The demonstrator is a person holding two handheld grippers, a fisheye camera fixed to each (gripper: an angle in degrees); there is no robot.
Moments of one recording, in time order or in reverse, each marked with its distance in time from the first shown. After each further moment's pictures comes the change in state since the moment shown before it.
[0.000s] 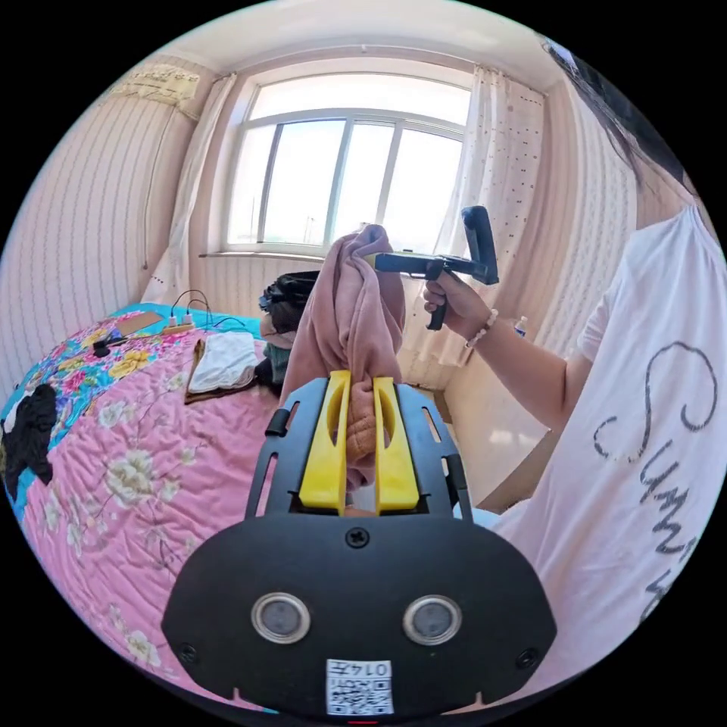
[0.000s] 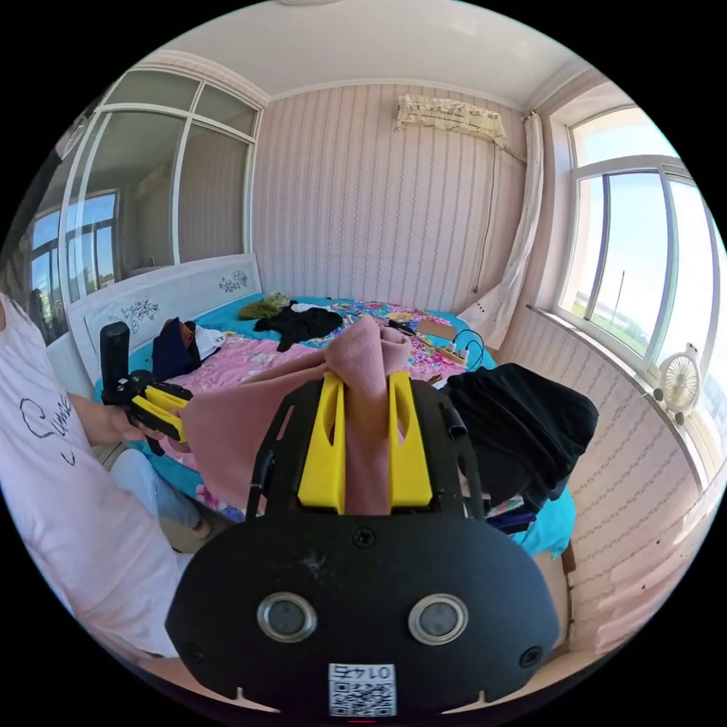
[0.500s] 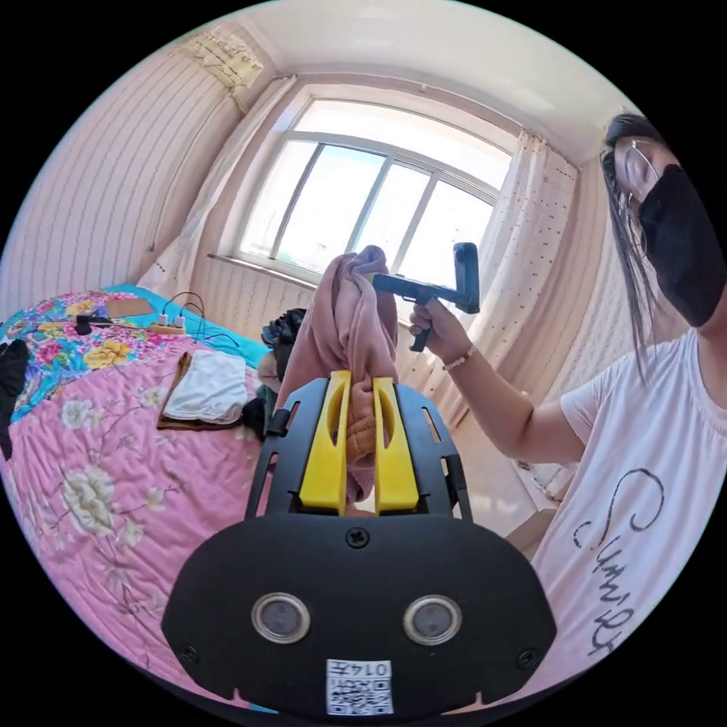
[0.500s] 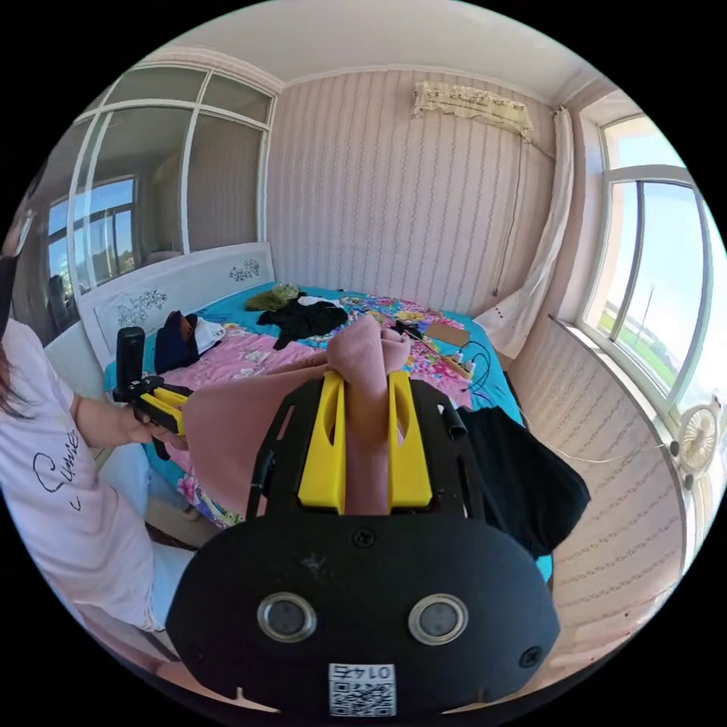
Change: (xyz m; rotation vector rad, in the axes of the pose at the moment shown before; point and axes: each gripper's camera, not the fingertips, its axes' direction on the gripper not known) left arm -0.115 -0.059 0.063 0.160 0.066 -0.181; right arm 0.118 -0.087 0.032 -0.053 -0.099 -0.078
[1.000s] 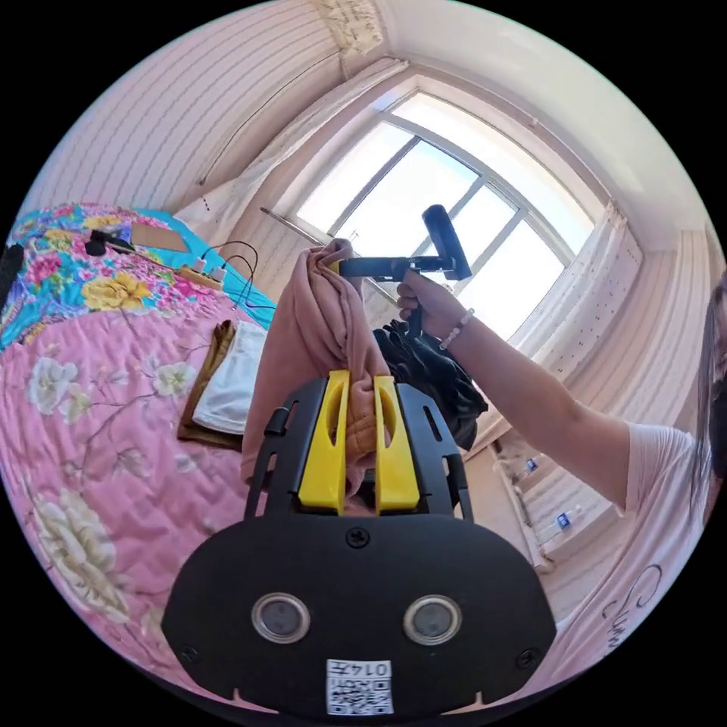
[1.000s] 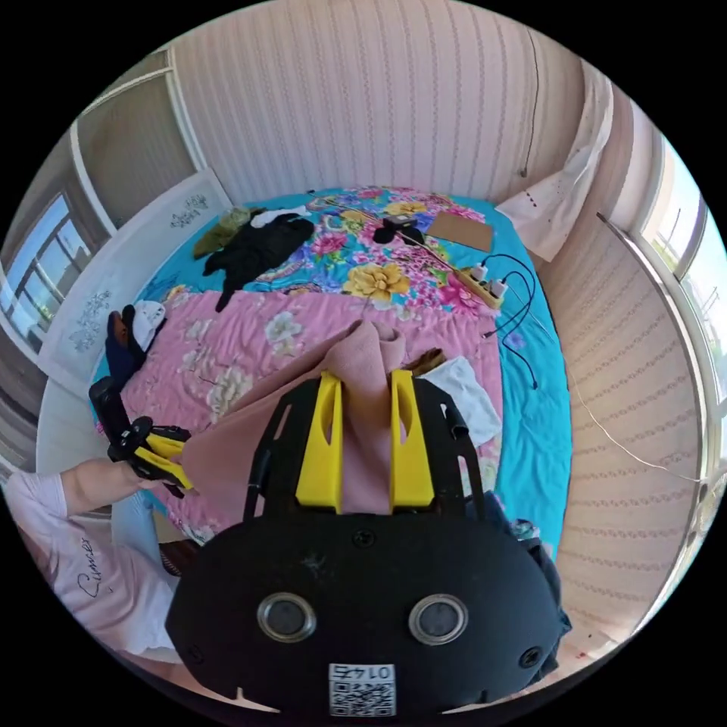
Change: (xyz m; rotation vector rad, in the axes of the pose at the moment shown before) left arm -0.295 -0.042 0.080 -0.026 0.052 -0.285; right arm 0.125 -0.133 0.317 -0.475 -0.075 0.156
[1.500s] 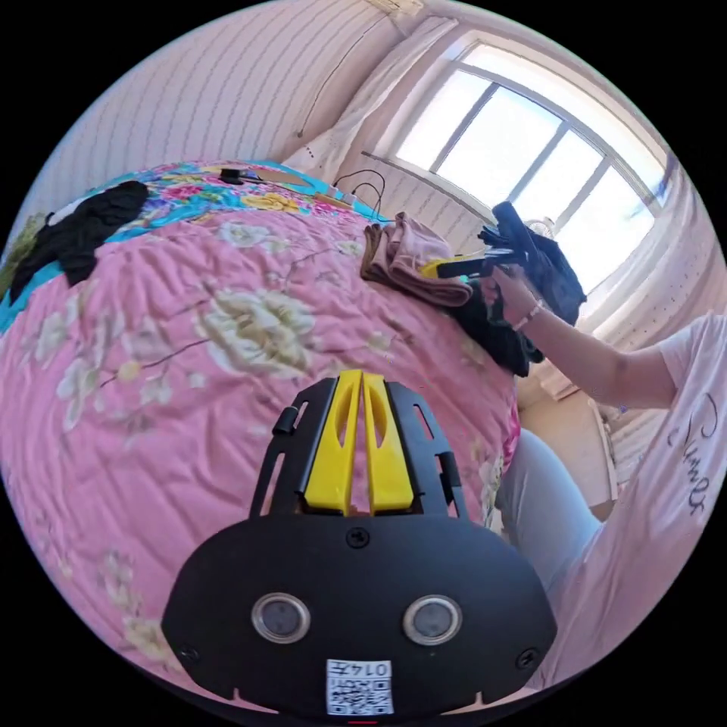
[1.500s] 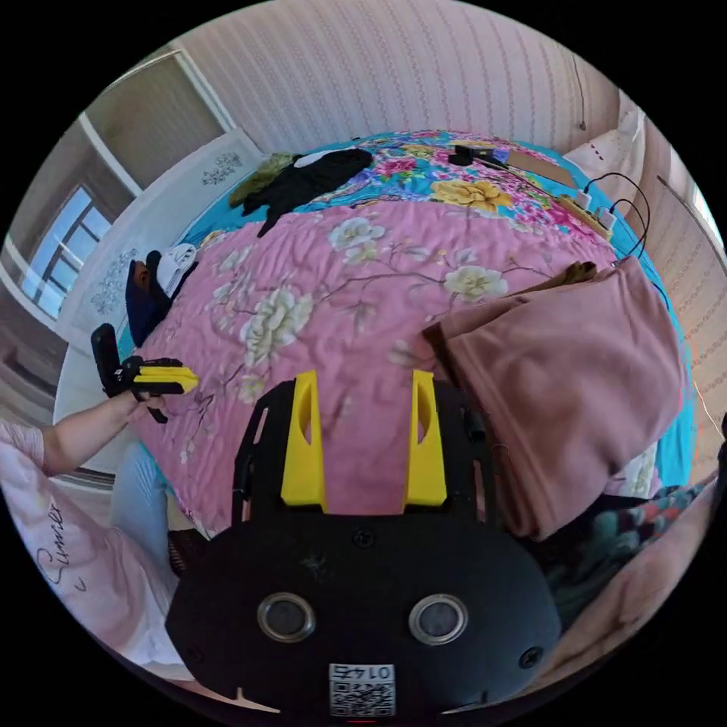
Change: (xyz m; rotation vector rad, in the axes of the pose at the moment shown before) left arm -0.092 0.185 -0.210 -0.225 -0.440 -0.055; right arm -0.118 0.051 0.214 -0.086 -0.194 -0.031
